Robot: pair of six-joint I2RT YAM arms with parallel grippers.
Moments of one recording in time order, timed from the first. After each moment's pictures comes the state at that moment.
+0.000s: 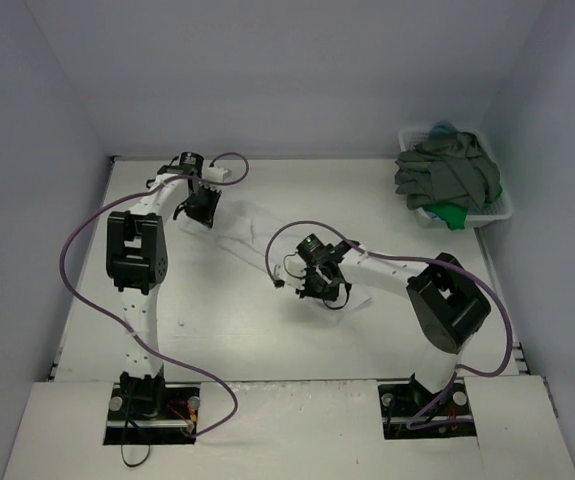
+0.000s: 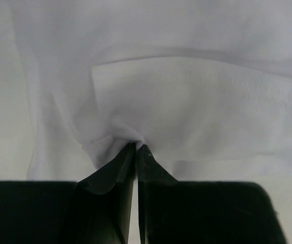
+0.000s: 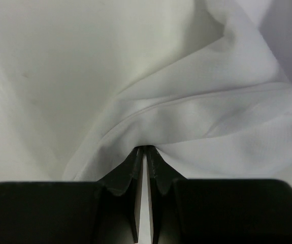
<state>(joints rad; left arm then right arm) -0.13 2.20 1.79 -0.79 0.25 0.28 0.70 1.74 1.03 -0.59 -0.07 -0.71</state>
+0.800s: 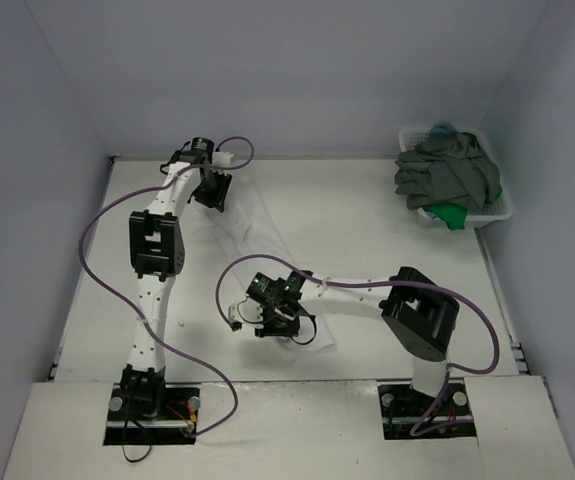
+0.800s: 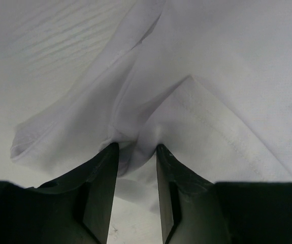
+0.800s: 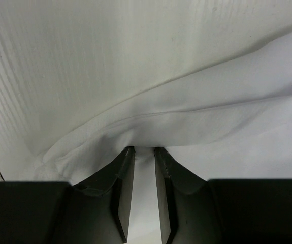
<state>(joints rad) -0.15 2.54 2.36 -0.97 0.19 0.19 1.10 1.84 1.15 -0.63 -0.11 -0.53</state>
